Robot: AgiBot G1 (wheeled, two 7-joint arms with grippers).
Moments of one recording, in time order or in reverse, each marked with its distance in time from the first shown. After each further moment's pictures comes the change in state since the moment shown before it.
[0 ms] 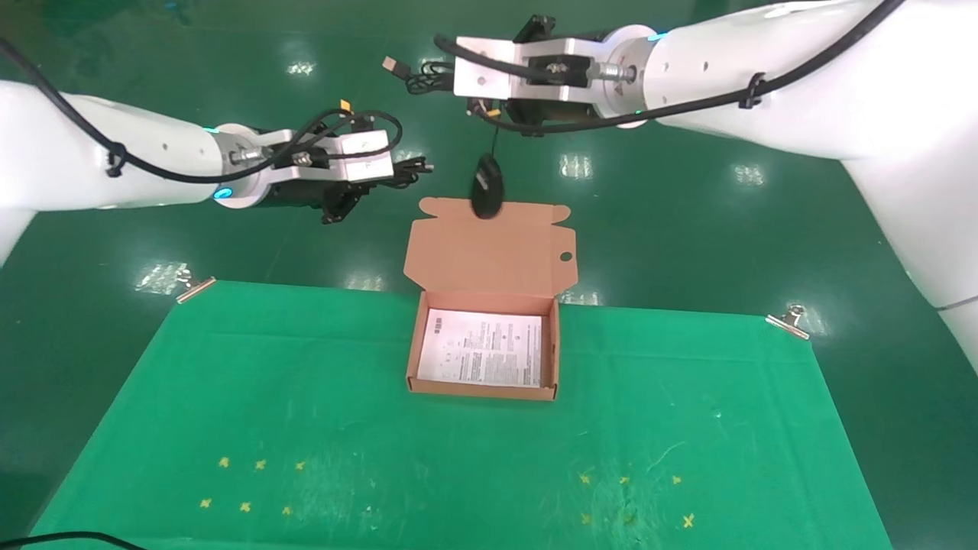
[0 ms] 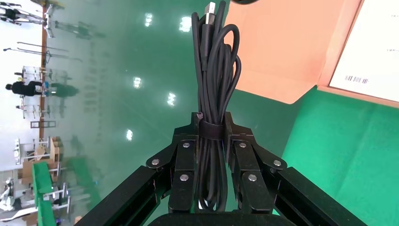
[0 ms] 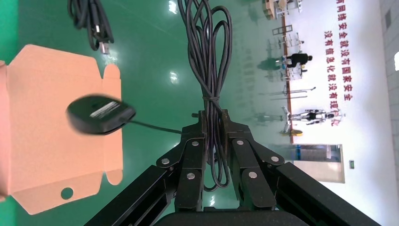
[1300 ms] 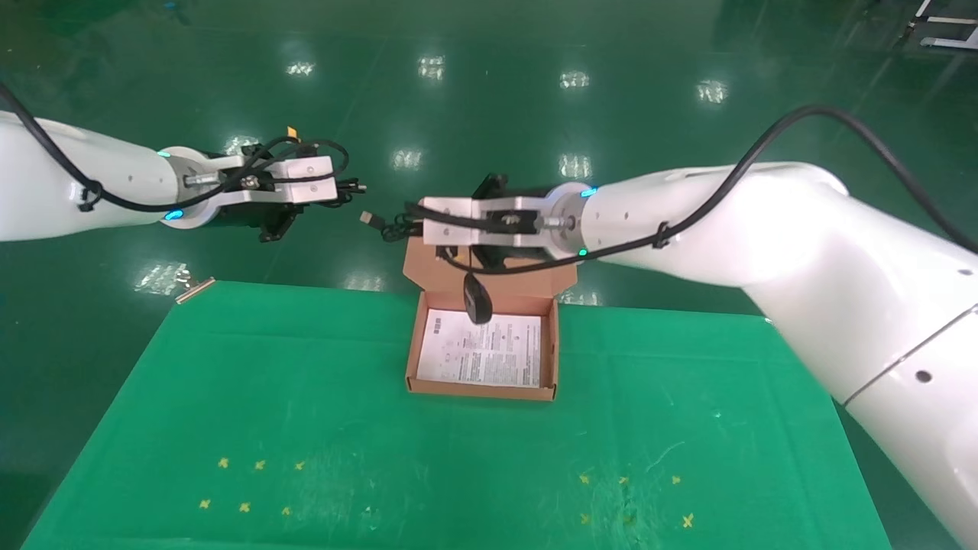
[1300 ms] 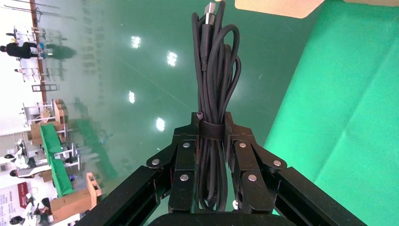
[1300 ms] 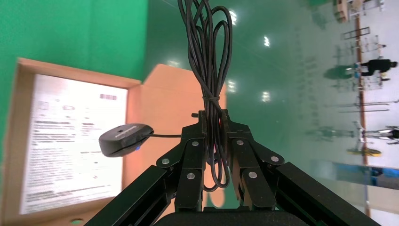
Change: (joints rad) left arm 0.018 -0.051 0.039 -0.025 0.173 0.025 -0.124; right arm -0.100 -0.041 -0.240 -0.096 0.246 0.072 -0.042
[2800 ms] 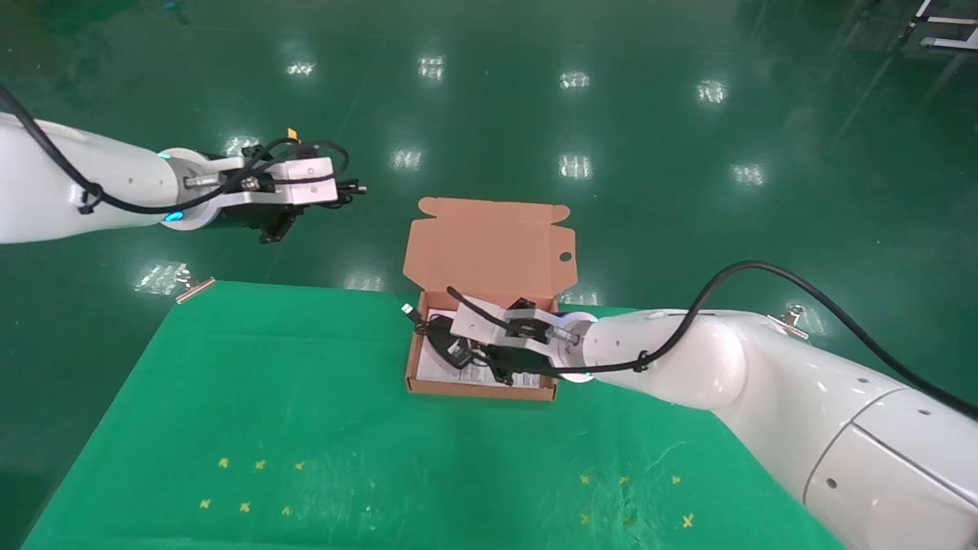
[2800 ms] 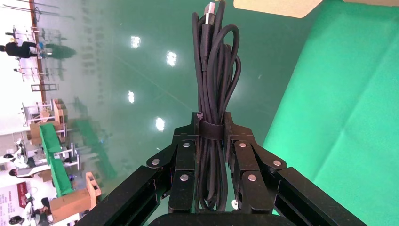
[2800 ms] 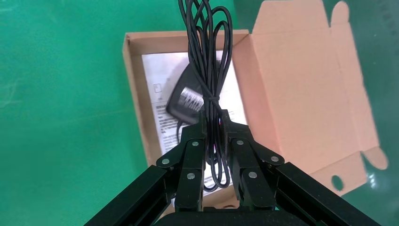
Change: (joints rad) left arm 0.003 -0.003 0.001 -0.012 0.006 0.004 -0.010; right arm -0.144 -0.010 -0.283 -0.165 0.284 0.165 0.209
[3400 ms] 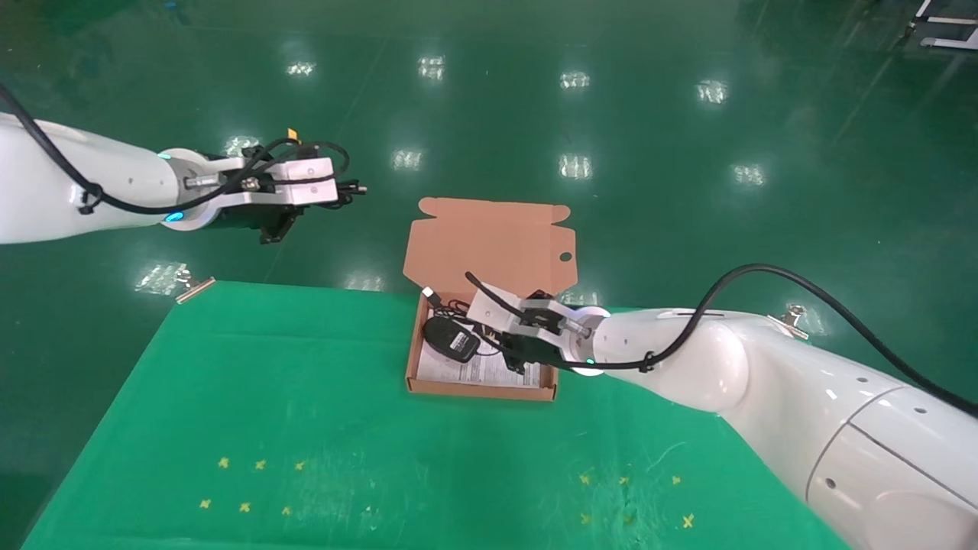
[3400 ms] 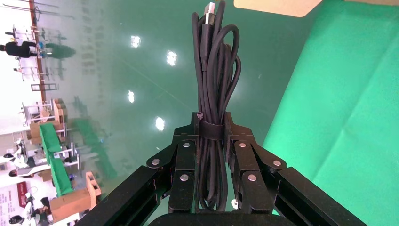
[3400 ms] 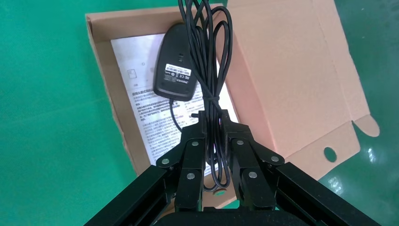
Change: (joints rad) left arm 0.000 0.000 0.000 0.000 0.000 0.000 0.000; right arm 0.002 0.000 -0.061 -0.032 0.025 0.064 0.069
